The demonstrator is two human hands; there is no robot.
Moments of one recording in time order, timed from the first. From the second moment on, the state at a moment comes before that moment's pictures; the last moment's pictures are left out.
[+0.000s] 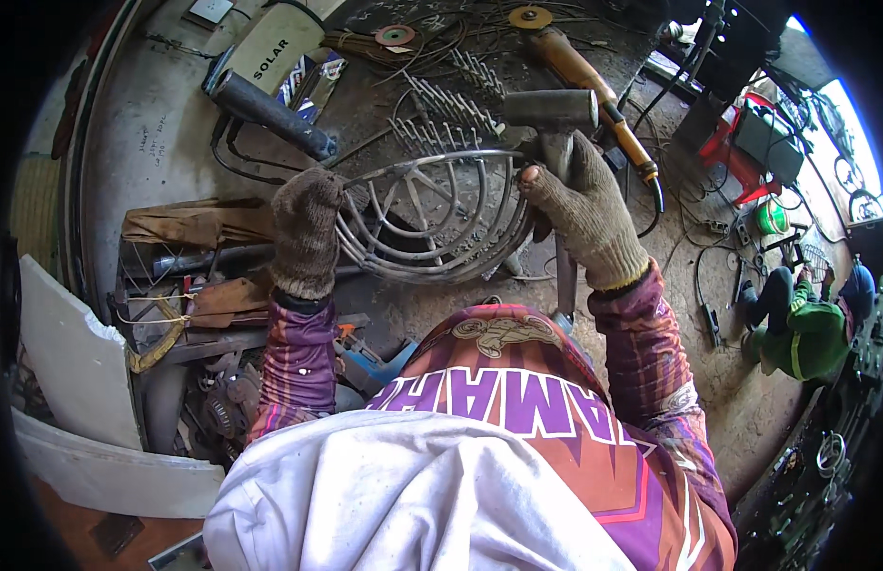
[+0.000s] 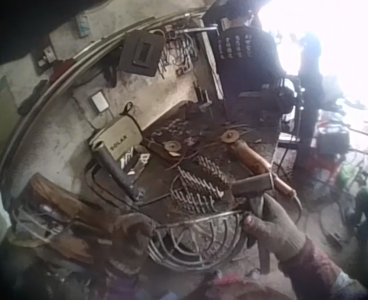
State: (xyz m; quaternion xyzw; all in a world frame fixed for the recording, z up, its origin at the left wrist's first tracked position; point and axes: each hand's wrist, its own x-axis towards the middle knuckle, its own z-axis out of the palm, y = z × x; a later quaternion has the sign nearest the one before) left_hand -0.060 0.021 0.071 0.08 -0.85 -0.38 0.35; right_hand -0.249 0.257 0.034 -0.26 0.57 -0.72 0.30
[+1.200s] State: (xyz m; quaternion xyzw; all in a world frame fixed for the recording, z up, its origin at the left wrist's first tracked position) left_hand -0.088 0.017 0.054 0.15 -0.80 -0.53 0.24; right_hand -0.267 0.234 -0.013 -0.20 0.59 -0.71 0.33
